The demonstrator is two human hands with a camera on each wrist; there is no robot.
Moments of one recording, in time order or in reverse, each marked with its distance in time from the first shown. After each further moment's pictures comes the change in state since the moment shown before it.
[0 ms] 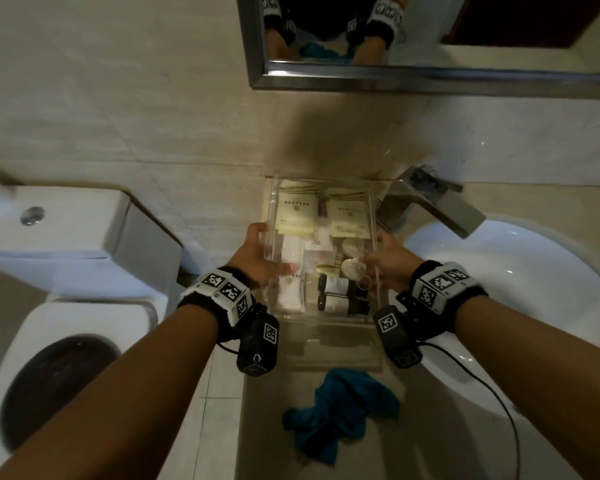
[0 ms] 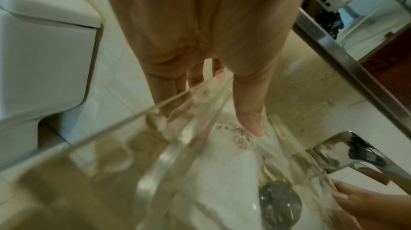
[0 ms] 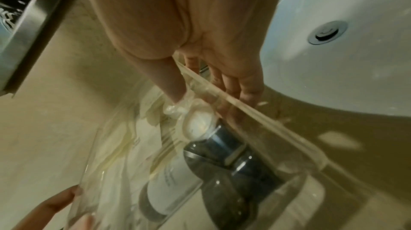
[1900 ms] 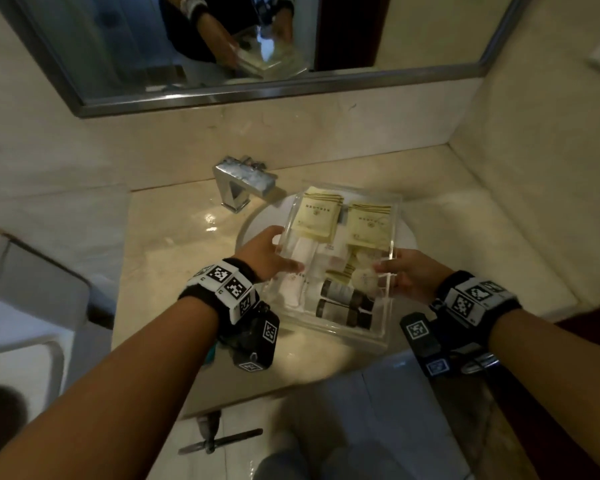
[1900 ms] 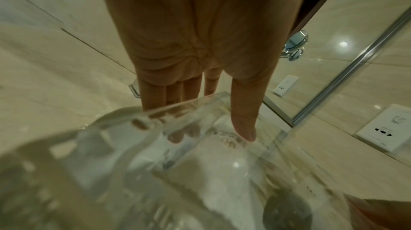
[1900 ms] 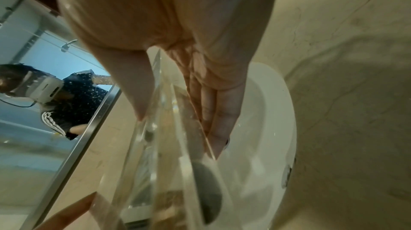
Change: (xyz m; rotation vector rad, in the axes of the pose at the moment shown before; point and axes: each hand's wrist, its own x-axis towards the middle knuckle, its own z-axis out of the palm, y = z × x) left_hand -0.148 0.096 0.254 0.275 -0.258 0.259; right_hand -0.212 0.182 -0.243 0.397 0.032 -0.069
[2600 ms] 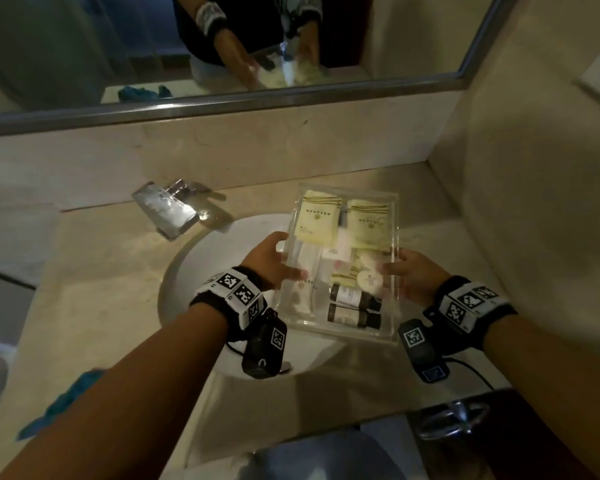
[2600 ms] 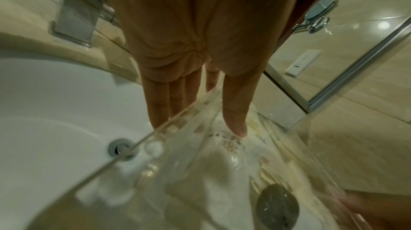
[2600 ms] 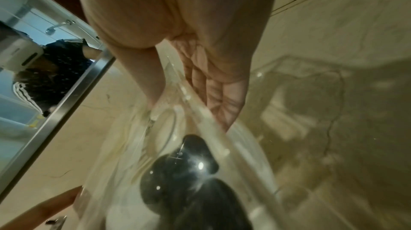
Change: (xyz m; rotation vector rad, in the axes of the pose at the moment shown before) left_hand 0.127 0.097 0.097 -0.094 0.030 -0.100; right_hand 0.079 -0.058 -0.160 -0.008 0.054 -0.006
